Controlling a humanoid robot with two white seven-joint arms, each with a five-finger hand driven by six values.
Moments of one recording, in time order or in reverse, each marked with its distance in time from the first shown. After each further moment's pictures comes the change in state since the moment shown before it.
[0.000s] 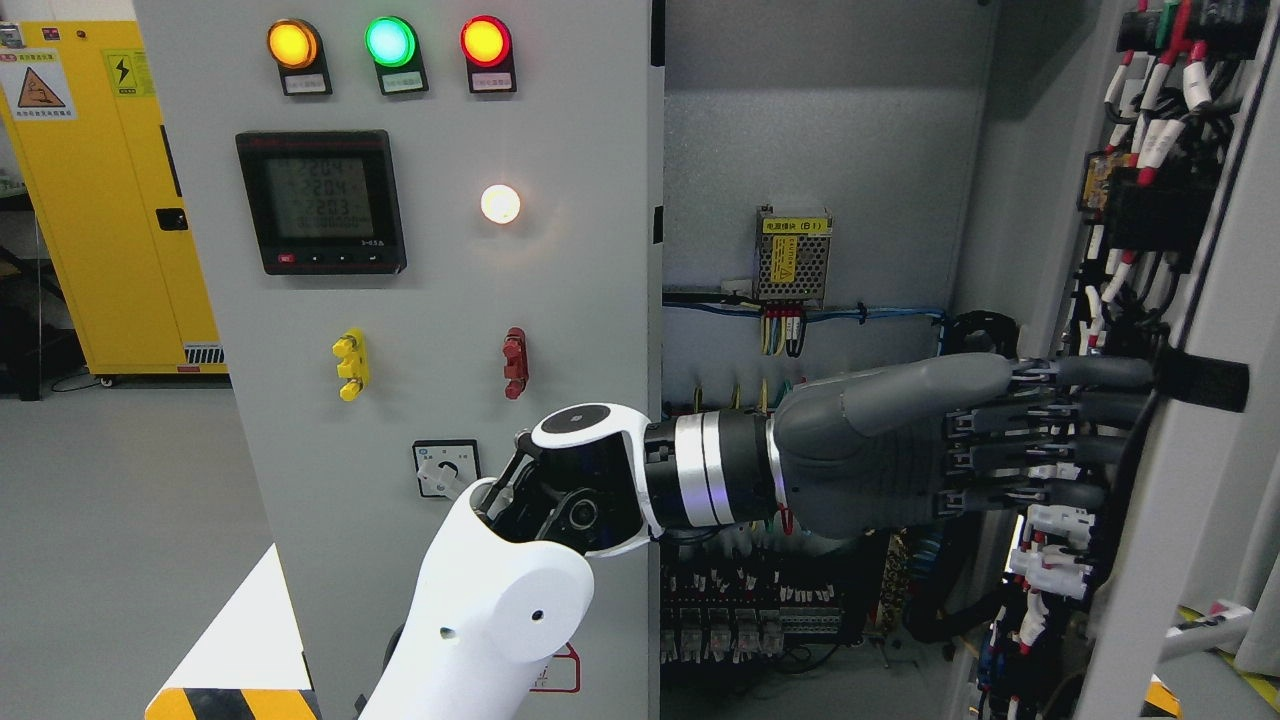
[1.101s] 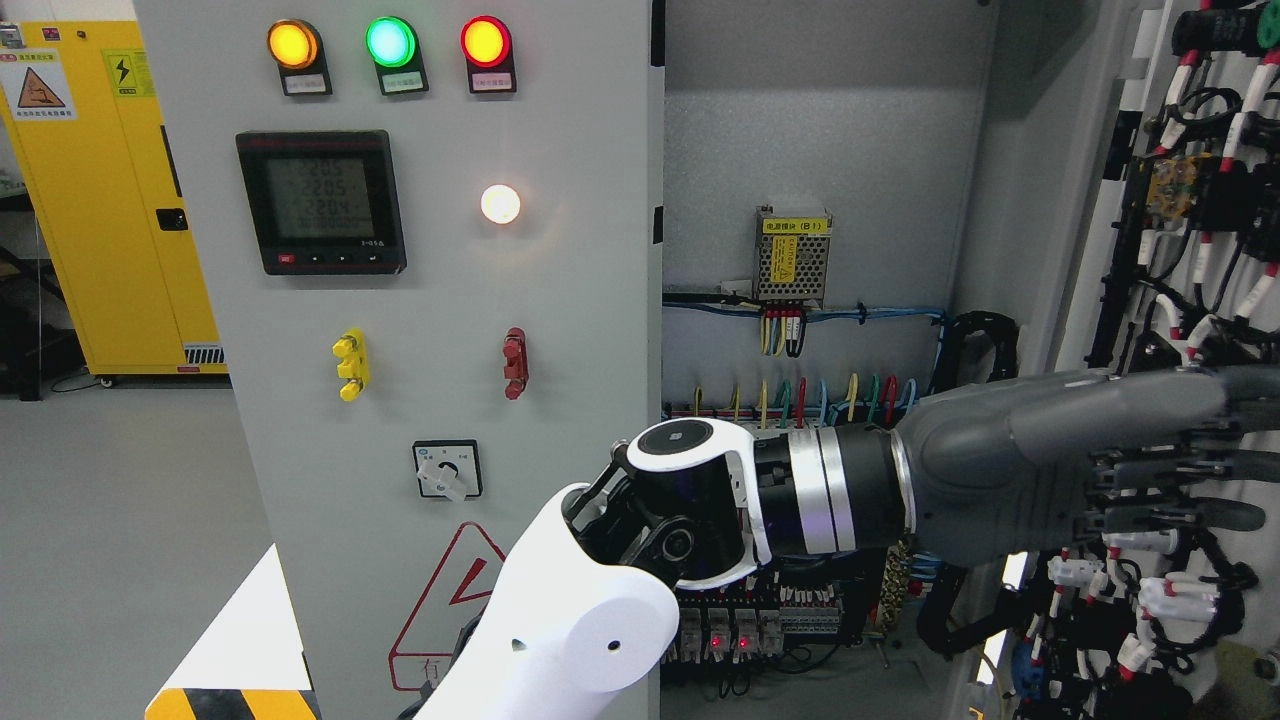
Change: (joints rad) left arm -0.046 -0.038 -0.173 -0.009 0.132 -0.137 0.138; right arm 0.000 0.005 0.000 -0.001 0.000 0.000 0.000
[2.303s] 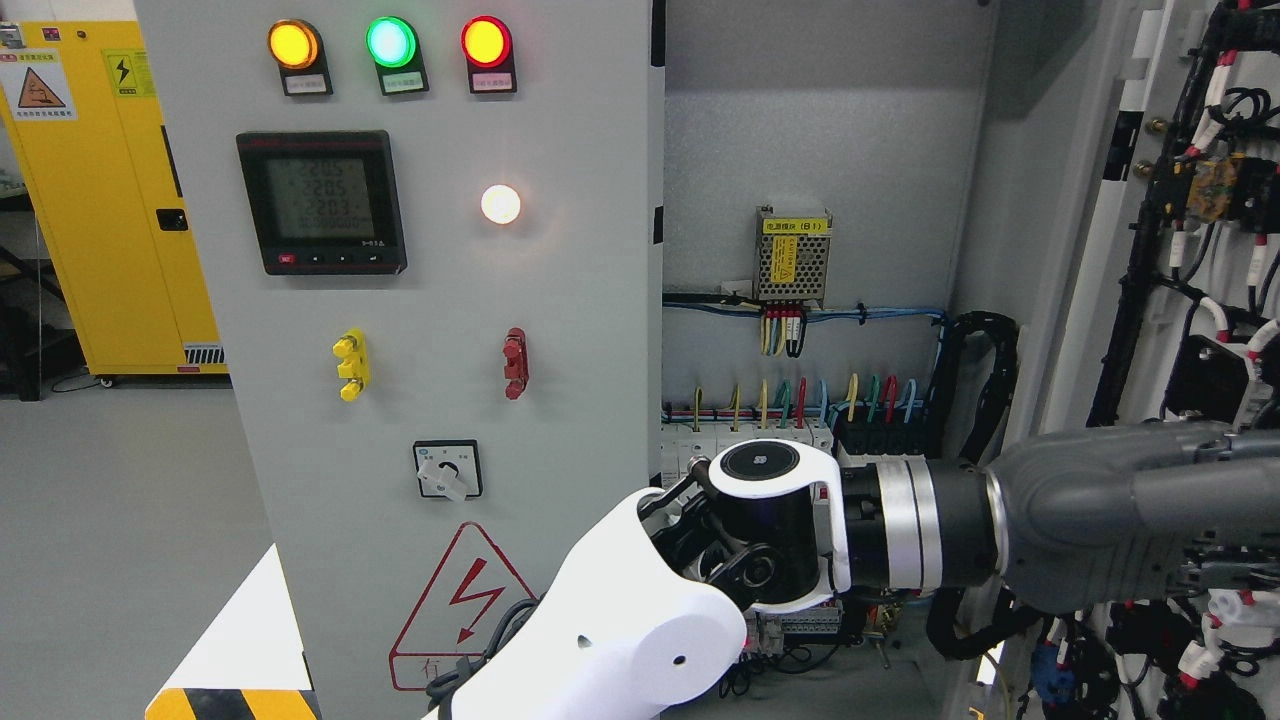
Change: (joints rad) left arm -0.071 -0.007 -0.141 0.067 0.034 -0.101 0.001; right arm -0.004 -0.002 0.000 0.000 0.000 0.000 0.000
